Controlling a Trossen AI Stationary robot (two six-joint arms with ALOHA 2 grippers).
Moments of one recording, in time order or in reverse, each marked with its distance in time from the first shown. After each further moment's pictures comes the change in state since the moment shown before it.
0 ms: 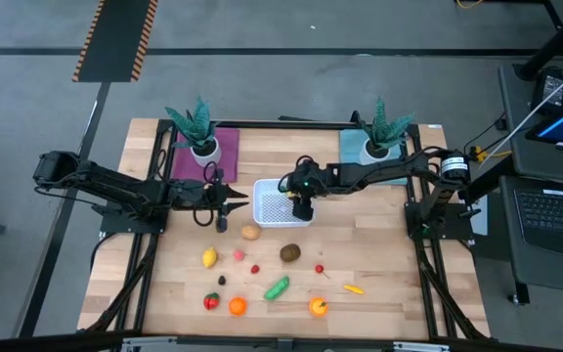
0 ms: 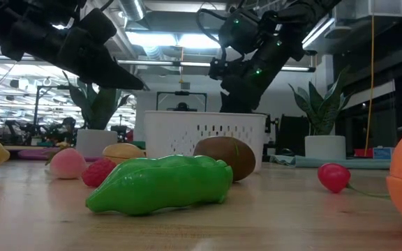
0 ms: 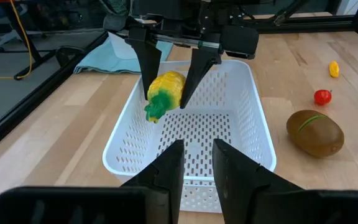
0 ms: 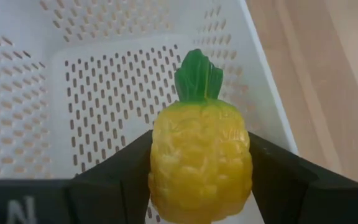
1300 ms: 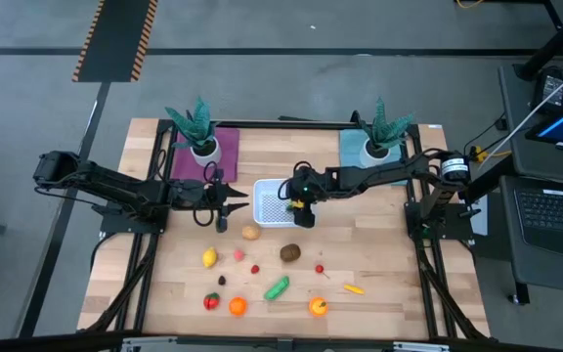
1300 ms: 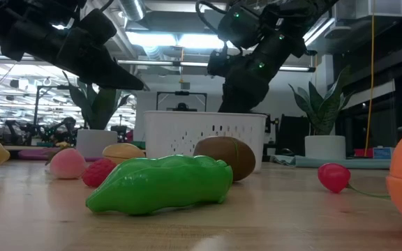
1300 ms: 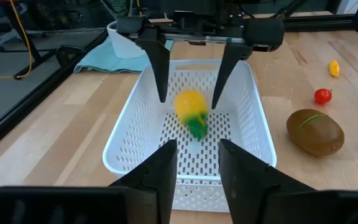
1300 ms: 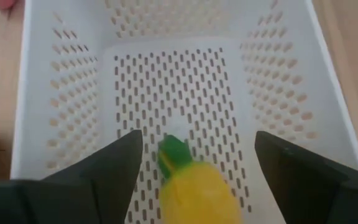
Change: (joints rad) left arm 0.000 0.000 0.000 -0.003 0.000 0.000; right arm 0.042 -0.001 0.013 -0.021 -0.072 -0.026
